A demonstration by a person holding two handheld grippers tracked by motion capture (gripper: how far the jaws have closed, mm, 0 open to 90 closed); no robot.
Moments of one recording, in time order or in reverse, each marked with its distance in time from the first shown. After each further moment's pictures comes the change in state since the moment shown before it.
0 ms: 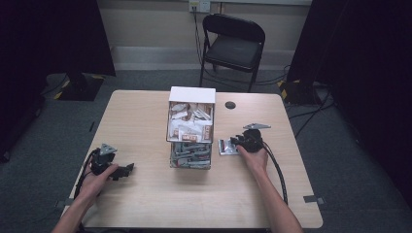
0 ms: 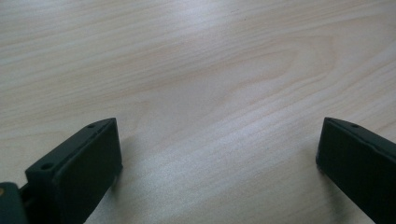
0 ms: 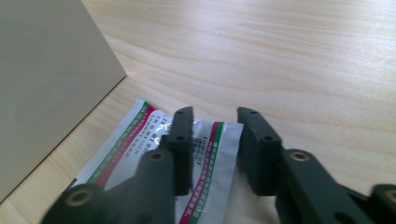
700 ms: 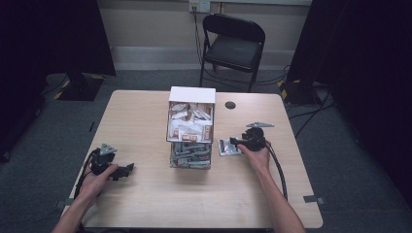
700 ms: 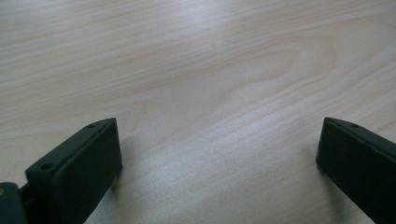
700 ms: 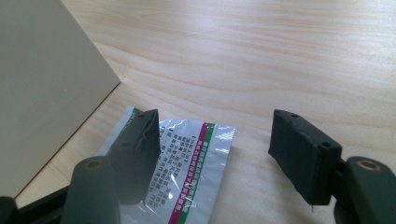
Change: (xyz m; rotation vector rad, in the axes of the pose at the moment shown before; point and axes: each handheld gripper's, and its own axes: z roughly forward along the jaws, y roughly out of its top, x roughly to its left) left arm 0.000 0.000 0.000 0.000 0.000 0.000; right arm -0.008 0.002 -0.005 -0.001 0.003 0.039
